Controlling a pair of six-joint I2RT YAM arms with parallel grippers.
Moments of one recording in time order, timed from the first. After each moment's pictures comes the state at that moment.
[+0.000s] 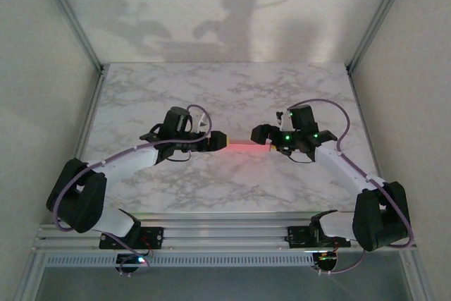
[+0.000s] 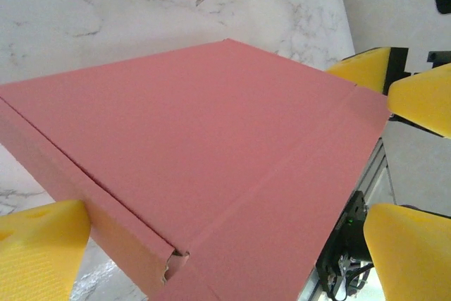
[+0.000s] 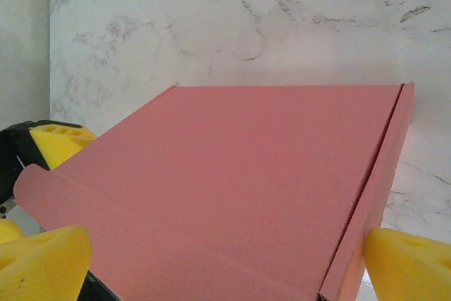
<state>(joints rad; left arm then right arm) -0.50 1.45 0.83 -0.06 0.58 -0.61 0.35 1.28 0.83 -0.42 -0.53 0.58</state>
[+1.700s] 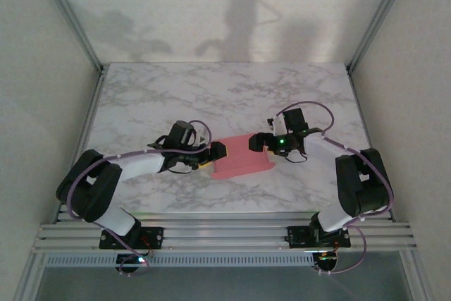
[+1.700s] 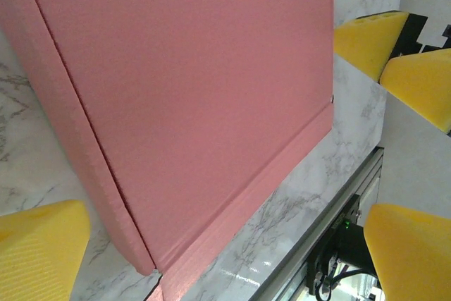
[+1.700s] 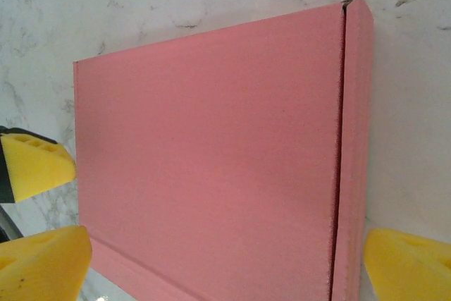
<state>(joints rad) -0.53 1.54 0.69 0.05 0.58 -0.84 0.32 1.55 0.81 -0.31 -0.58 0.32</state>
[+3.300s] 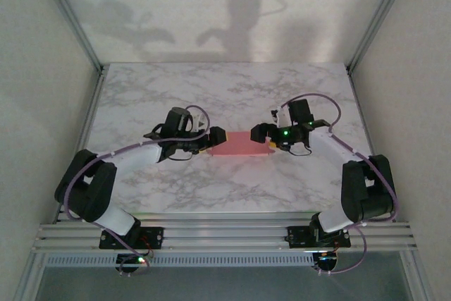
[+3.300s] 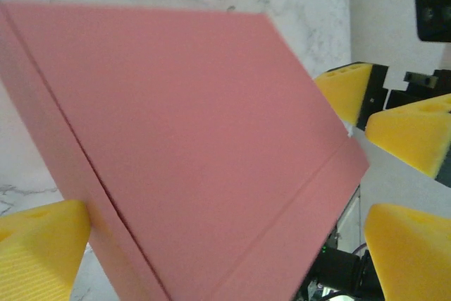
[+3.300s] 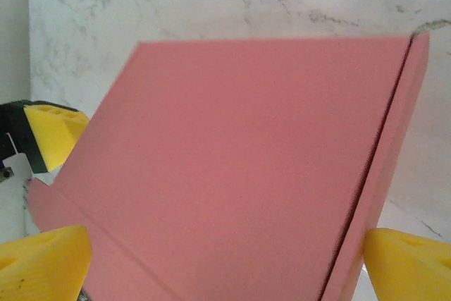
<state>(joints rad) -0.47 1.53 0.82 0.02 0.60 -0.79 0.29 1.49 0.93 -0.46 -0.64 0.38</state>
